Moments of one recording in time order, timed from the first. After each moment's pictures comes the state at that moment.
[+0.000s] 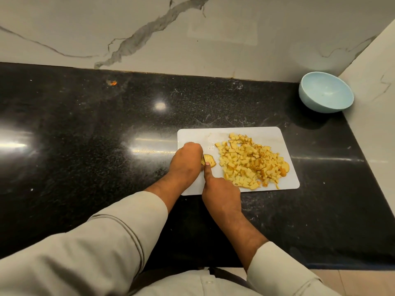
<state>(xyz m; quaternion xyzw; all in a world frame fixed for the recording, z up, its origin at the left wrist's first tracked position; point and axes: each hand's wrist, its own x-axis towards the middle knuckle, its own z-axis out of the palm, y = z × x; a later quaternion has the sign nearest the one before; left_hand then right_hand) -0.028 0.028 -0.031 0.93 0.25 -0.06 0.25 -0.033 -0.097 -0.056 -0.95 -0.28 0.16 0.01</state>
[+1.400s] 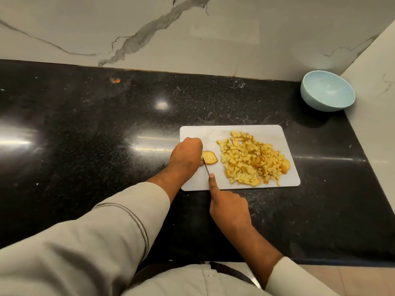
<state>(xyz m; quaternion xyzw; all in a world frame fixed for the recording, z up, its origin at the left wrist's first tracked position) -0.024 0.035 -0.031 0.93 0.28 -0.09 0.23 -0.057 -0.131 -0.055 -0.94 -0.30 0.19 -0.01</state>
